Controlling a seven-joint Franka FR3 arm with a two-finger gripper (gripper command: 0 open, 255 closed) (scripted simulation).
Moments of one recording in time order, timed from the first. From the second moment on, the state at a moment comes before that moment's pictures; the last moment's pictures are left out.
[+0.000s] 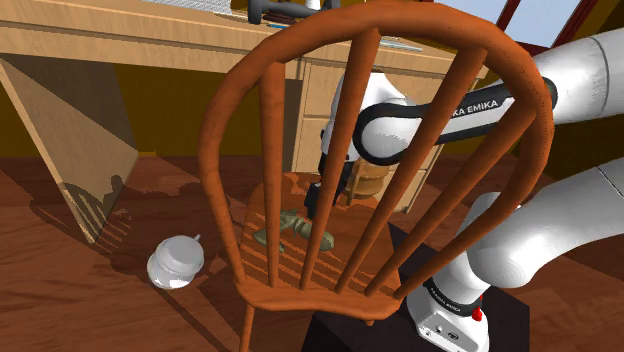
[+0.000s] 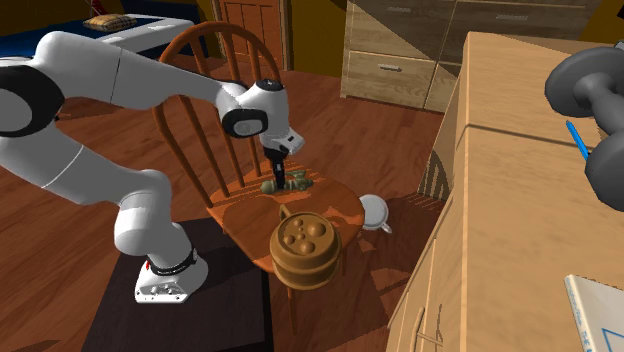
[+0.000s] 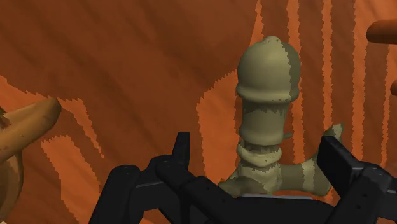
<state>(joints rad) 0.12 -0.52 0.23 -2.65 0.27 2.15 0.16</state>
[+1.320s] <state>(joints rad) 0.14 -0.37 0.30 -2.70 0.30 2.38 0.18</state>
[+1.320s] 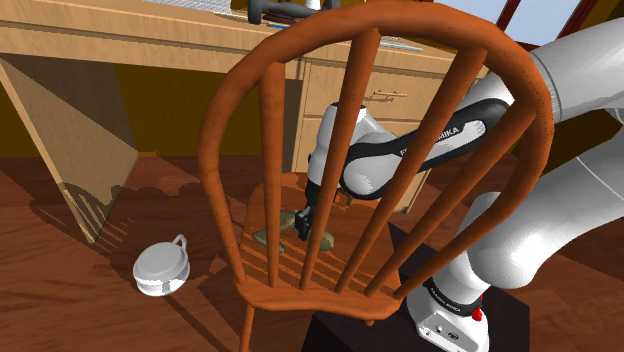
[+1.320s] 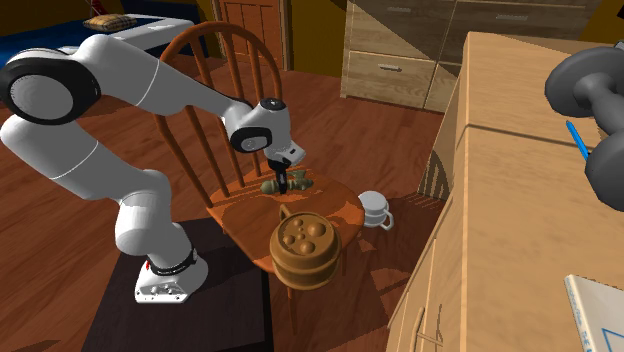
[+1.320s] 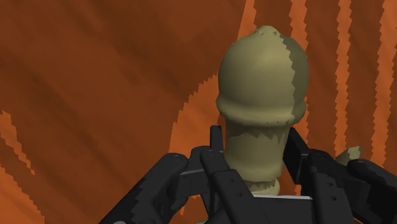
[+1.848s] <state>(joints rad) 0.14 -0.37 0.29 -2.70 0.30 2.37 0.18</state>
